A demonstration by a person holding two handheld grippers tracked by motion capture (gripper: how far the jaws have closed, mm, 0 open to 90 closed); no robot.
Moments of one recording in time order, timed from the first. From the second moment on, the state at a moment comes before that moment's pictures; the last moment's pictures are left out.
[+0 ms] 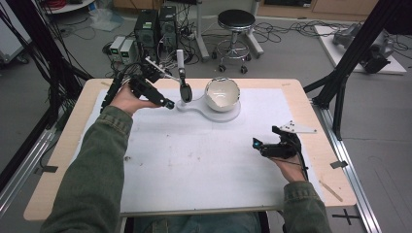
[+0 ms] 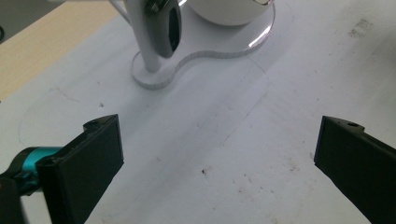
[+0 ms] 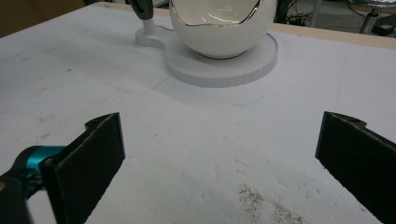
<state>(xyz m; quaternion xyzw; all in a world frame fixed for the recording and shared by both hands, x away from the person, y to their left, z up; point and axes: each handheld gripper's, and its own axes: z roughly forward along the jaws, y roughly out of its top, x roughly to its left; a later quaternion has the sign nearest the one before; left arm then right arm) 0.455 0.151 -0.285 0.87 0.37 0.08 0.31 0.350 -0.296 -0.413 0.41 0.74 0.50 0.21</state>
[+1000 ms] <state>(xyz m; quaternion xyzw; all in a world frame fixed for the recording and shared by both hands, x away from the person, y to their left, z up) 0.379 0.187 -0.338 0.86 0.36 0.13 0.35 0.350 -0.297 -0.414 0.42 0.73 0.50 0.20</state>
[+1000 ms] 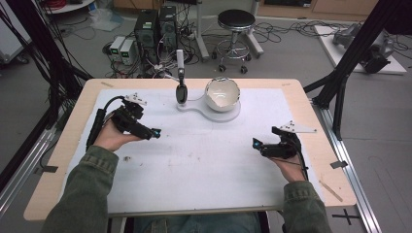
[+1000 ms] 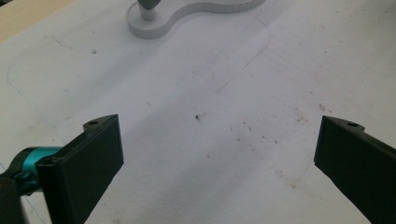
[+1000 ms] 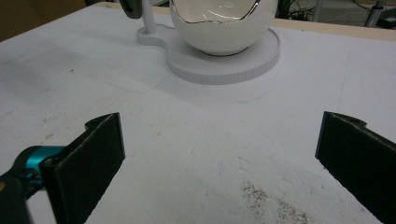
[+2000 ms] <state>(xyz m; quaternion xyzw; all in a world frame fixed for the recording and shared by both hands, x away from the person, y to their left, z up) 0.321 0.252 -0.395 0.77 0.43 0.23 0.42 0.351 -0.296 -0.416 0.42 0.74 0.49 0.20</state>
